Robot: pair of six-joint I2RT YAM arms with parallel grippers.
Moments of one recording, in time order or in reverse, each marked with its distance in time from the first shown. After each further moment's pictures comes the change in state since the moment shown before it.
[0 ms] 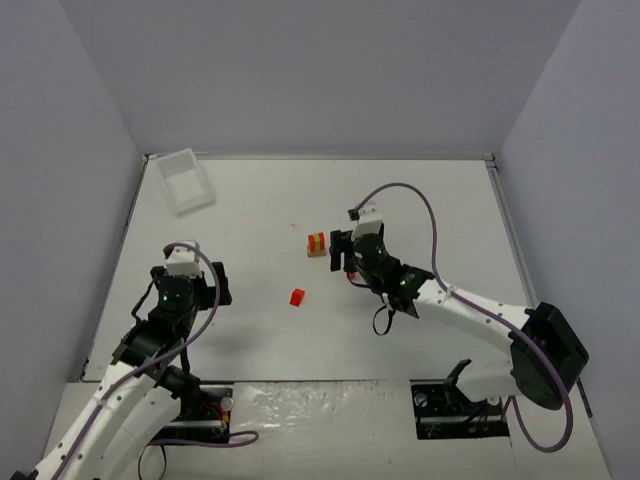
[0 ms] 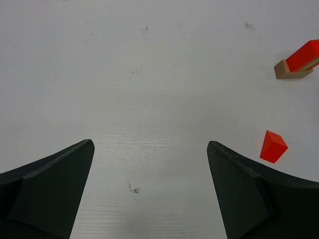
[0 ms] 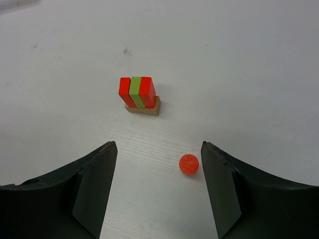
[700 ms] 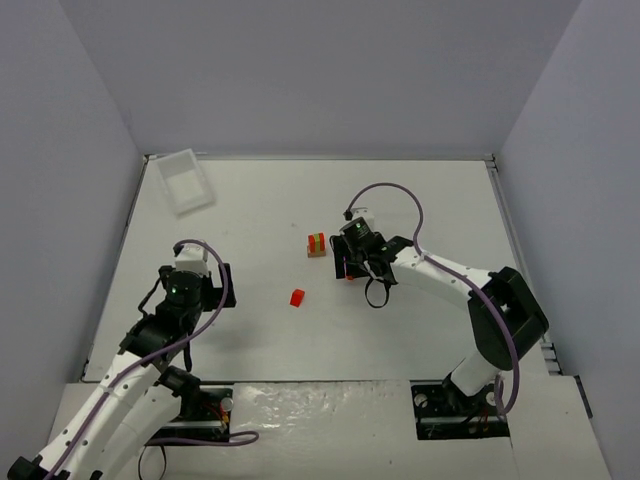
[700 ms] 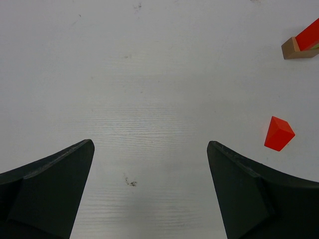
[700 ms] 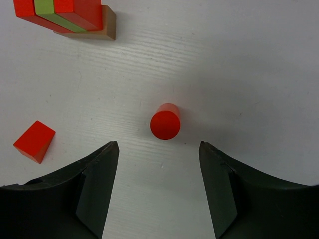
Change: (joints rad) left arm 0.000 0.081 0.001 -0.007 0.035 -0.005; right arm -0.116 0.272 0.246 -0.489 -0.196 0.137
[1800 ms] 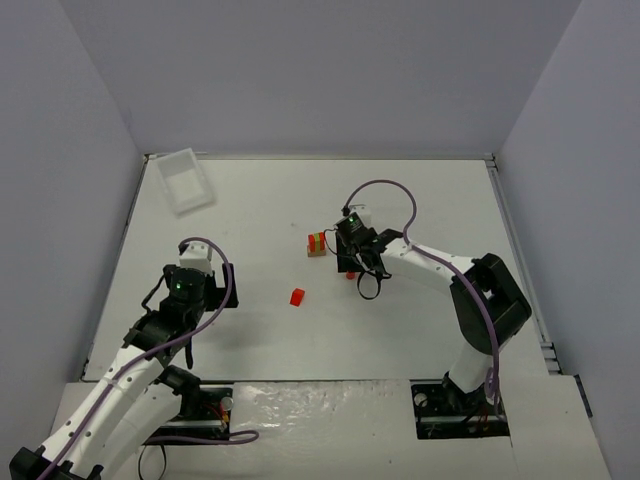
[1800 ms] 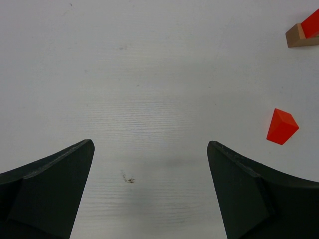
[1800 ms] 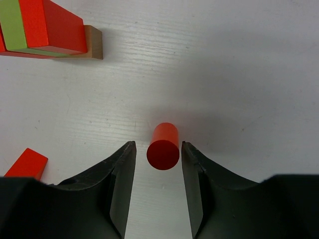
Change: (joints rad) left arm 0.000 0.032 0.000 0.000 0.022 0.001; right arm -0.014 0.111 0.073 -0.010 0.025 0.037
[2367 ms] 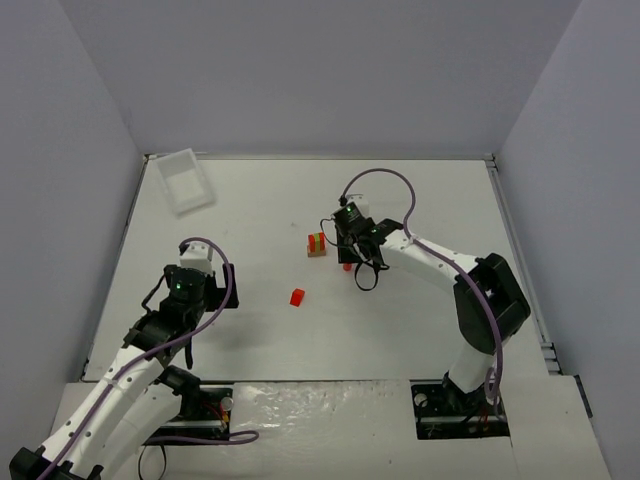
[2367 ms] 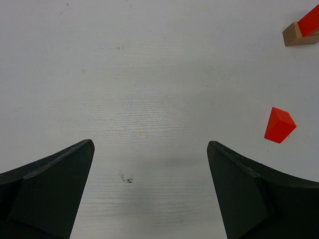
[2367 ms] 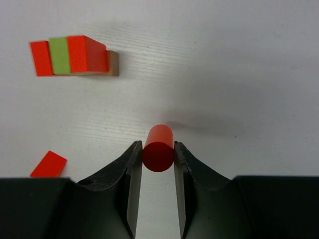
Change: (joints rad) left arm 0.000 0.000 0.000 0.000 0.011 0.000; right arm 0.000 0.009 0.085 -0.064 0.014 -0.016
